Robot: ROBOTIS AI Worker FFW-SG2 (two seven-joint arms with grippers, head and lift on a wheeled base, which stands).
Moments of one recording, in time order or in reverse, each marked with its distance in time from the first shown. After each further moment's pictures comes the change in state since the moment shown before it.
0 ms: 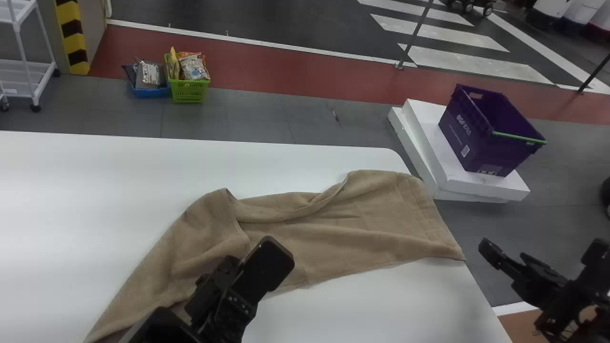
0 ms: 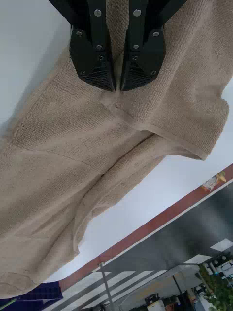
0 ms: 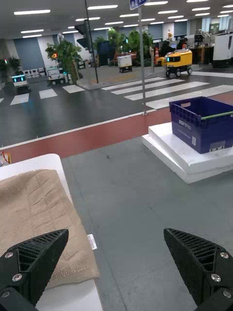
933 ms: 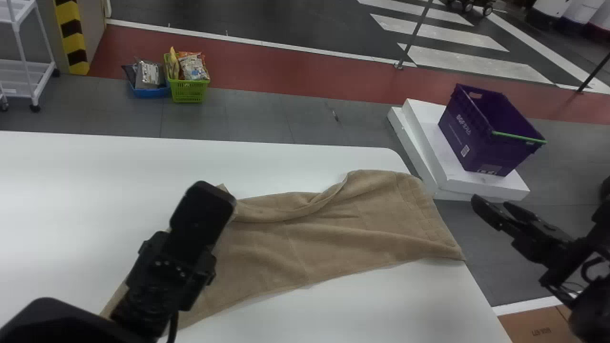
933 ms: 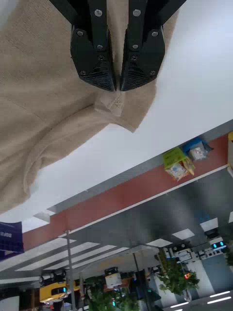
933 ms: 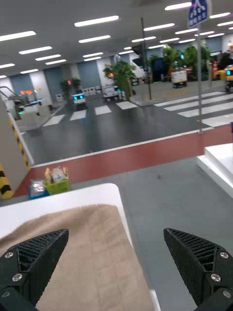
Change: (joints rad) left arm 0.113 0.000 0.181 -0.347 -0.004 0.075 -0.051; right arm -0.103 -0.111 0.041 0.010 -0.051 0.048 0.269
